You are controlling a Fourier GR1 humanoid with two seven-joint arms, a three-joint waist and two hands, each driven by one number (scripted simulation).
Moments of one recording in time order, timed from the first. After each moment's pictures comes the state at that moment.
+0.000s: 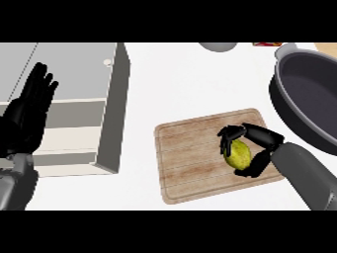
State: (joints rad) left arm -0.22 0.31 -0.01 -1.61 0.19 0.24 0.21; right arm -0.60 -0.38 0.60 -0.58 0.17 0.38 -0.90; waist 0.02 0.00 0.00
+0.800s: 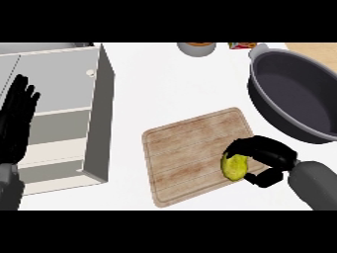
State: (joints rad) left arm -0.14 0.33 0.06 -1.61 0.18 0.24 0.20; right arm -0.45 -0.54 0.73 -0.86 0.39 0.05 -0.79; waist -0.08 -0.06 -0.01
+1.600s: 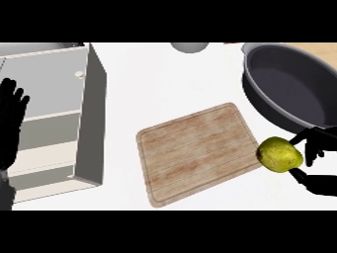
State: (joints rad) left arm -0.10 0.34 0.09 -1.65 0.19 0.25 0.21; right arm -0.04 -0.84 0.31 -1.57 0.03 -0.19 -0.53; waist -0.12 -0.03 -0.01
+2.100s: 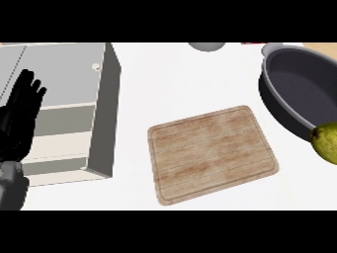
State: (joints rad) left arm -0.17 0.31 0.05 -1.64 0.17 0.22 0.21; right arm 0.15 -0.98 -0.02 -1.79 -0.20 -0.13 -0.35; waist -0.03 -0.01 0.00
